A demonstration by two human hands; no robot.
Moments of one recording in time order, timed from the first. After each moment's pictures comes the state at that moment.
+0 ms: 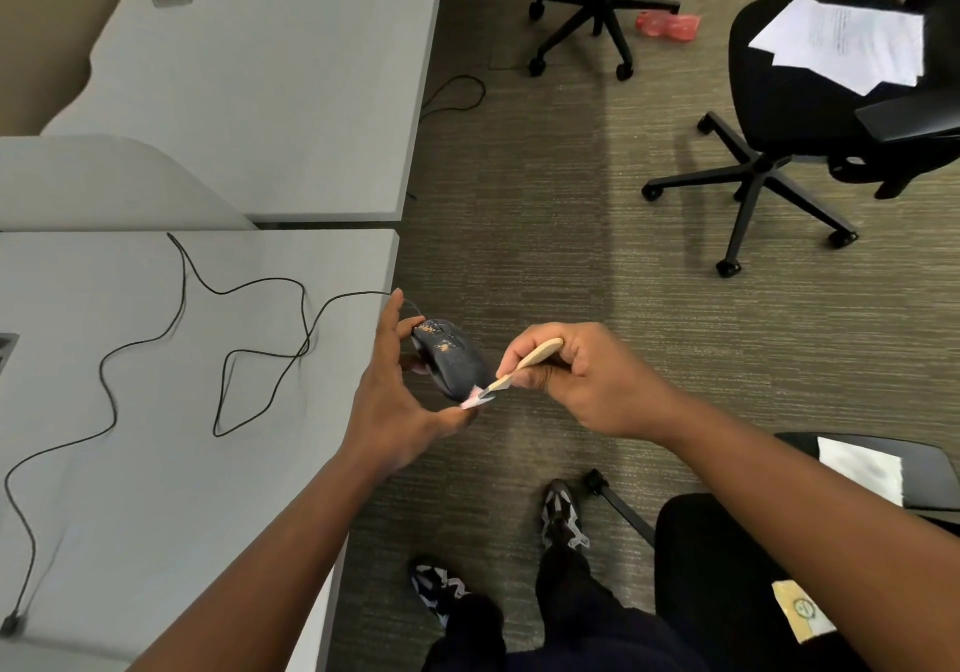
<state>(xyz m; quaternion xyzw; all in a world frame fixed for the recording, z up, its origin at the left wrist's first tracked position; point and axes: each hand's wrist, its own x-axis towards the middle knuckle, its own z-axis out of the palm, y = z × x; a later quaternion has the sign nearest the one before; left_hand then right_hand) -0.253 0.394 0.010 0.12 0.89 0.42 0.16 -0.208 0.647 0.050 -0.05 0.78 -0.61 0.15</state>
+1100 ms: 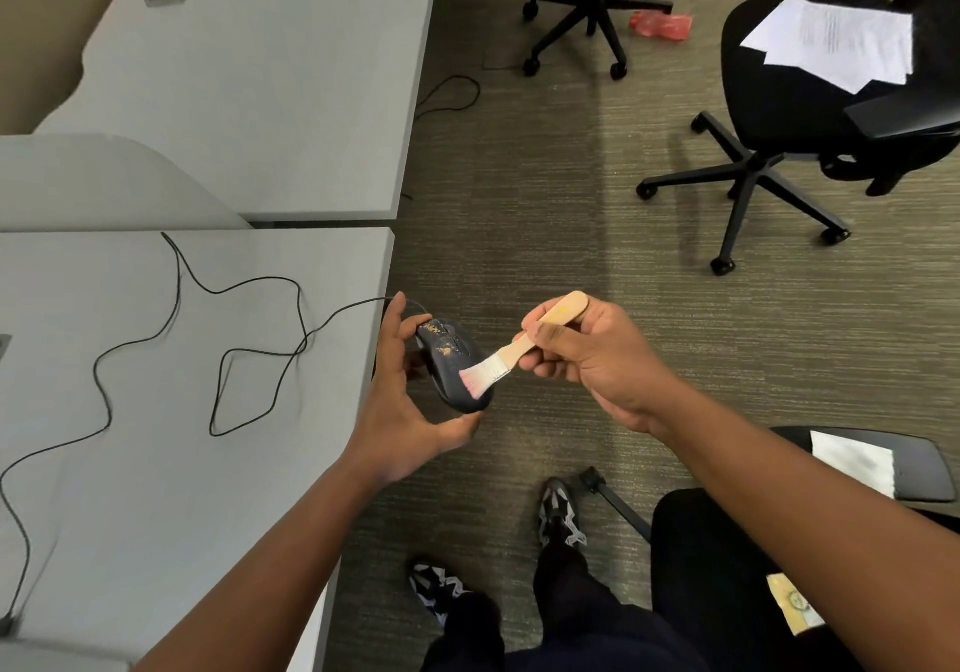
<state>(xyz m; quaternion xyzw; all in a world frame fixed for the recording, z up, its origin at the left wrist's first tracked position) -0.240 0.400 0.016 0.16 0.86 0.45 0.16 -0.210 0.647 0.053 0.21 0.55 -0.79 0.15</state>
